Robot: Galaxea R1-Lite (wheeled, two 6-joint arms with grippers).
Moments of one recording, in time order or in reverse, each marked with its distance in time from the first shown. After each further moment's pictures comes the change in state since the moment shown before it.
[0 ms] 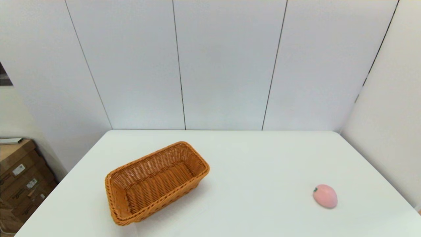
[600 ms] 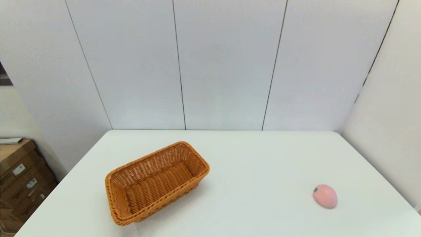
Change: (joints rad) left arm 0.000 0.118 -0.262 0.099 -0.005 -0.108; right arm 0.000 0.000 0.000 0.000 0.000 0.000
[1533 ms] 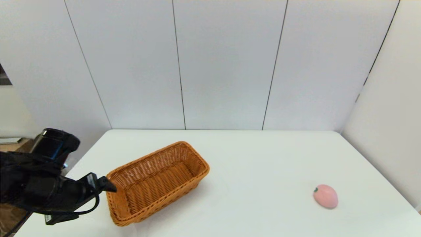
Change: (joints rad) left arm -0.077 1.502 -0.437 0.138 -0.091 -0.571; right arm 0.000 0.000 0.000 0.000 0.000 0.000
